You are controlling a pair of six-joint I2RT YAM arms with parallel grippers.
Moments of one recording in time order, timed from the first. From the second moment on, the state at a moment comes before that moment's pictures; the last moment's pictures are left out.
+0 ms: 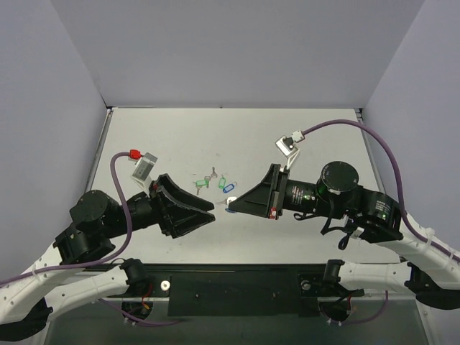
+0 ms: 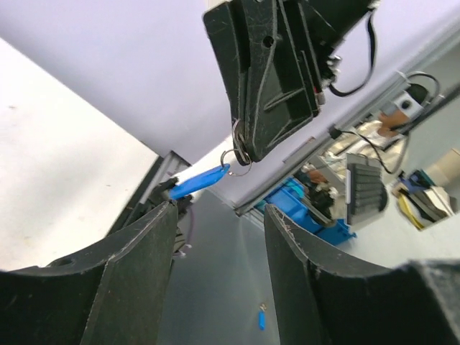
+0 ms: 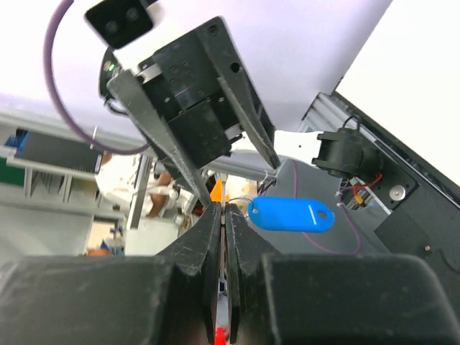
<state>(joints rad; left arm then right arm) -1.02 0.65 1.03 -0.20 0.29 -0.82 1.15 0.98 1.38 -0.47 -0.17 1.06</state>
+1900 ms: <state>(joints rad) -1.35 0.75 0.79 0.03 -0.29 -0.14 0.72 0.94 1.09 -0.53 -0.53 1.51</state>
